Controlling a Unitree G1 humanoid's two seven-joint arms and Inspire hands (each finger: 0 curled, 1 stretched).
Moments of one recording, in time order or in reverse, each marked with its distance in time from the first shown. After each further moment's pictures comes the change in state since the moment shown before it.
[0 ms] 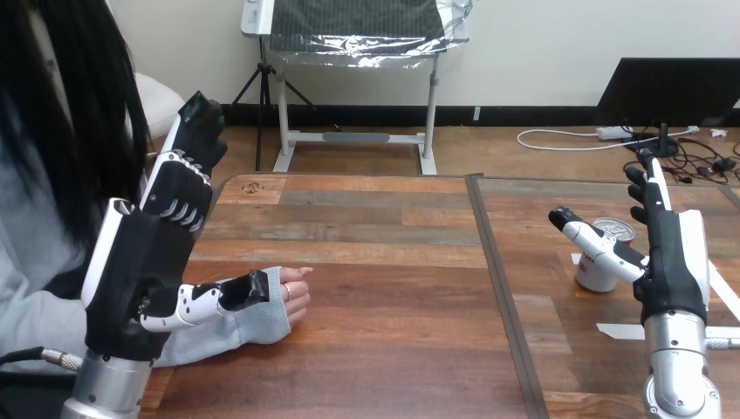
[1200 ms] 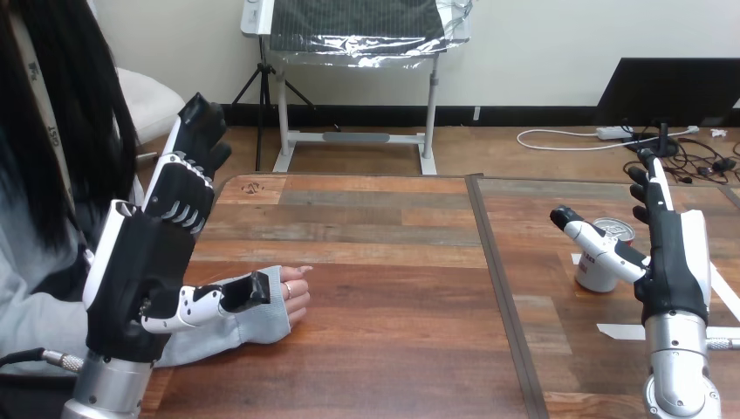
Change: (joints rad) left arm 0.000 0.001 0.000 0.010 0.002 -0.004 -0.004; right arm 0.001 0.000 0.001 0.000 0.002 -0.001 -0.006
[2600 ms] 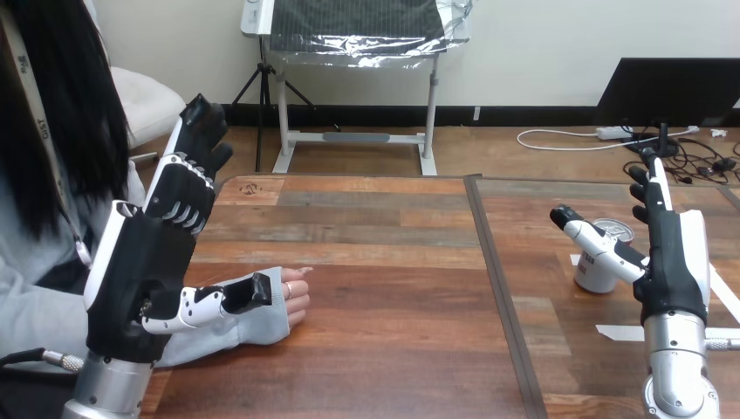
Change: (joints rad) left arm 0.001 0.000 -0.001 0.000 -0.004 -0.002 -0.007; right arm 0.001 0.001 0.008 0.000 0.003 0.000 -0.010
